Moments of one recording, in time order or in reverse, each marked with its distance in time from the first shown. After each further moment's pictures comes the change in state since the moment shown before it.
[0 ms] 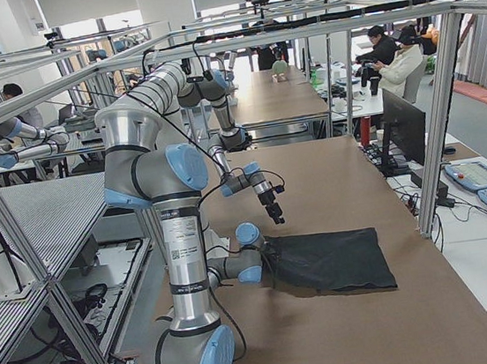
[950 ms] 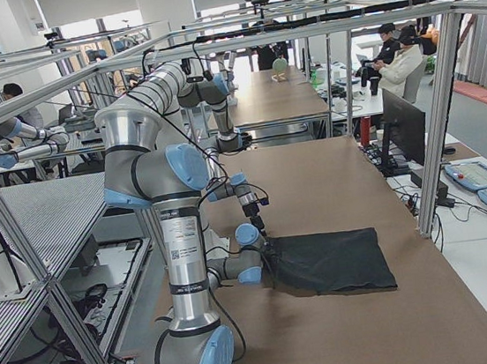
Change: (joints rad) left arm 0.179 0.006 0.010 0.001 0.104 0.006; right arm -0.001 -0.007 0.000 0.000 -0.022 -0.002
